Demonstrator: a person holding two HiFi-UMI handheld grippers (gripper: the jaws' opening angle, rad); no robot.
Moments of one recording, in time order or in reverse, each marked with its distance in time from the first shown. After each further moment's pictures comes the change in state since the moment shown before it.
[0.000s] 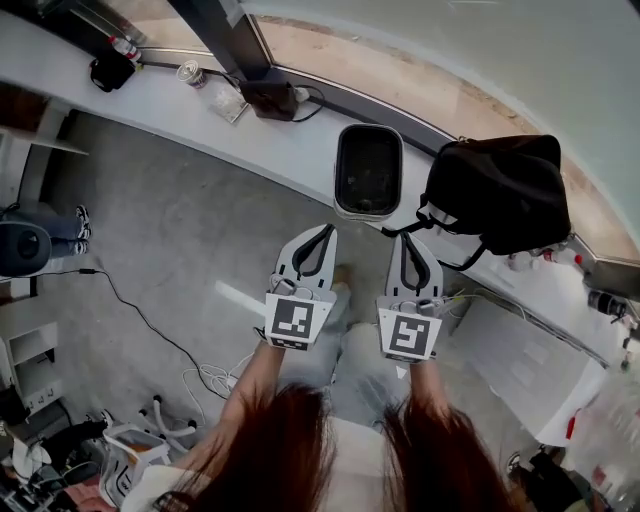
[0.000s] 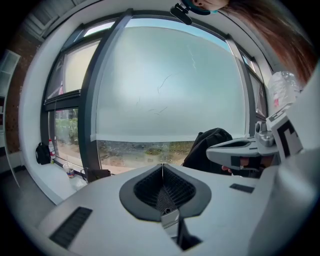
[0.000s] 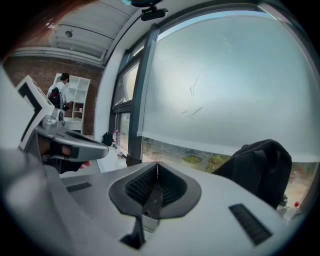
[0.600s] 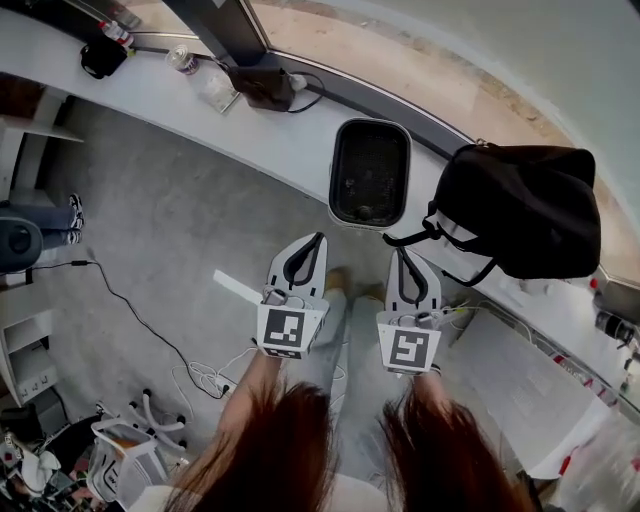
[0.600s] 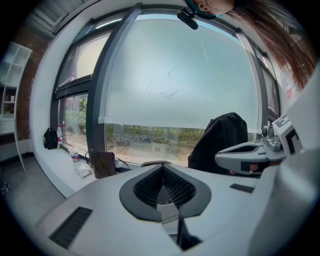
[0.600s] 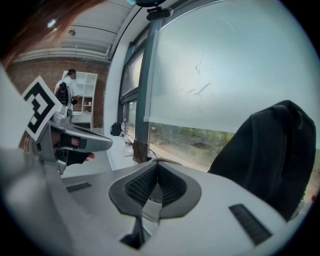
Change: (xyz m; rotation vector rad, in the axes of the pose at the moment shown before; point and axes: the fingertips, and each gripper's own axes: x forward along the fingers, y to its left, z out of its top) left arm 0.047 0.014 -0.088 -0.070 0.044 0.093; right arm 0.038 -0.005 -0.100 -0.029 0.073 0.119
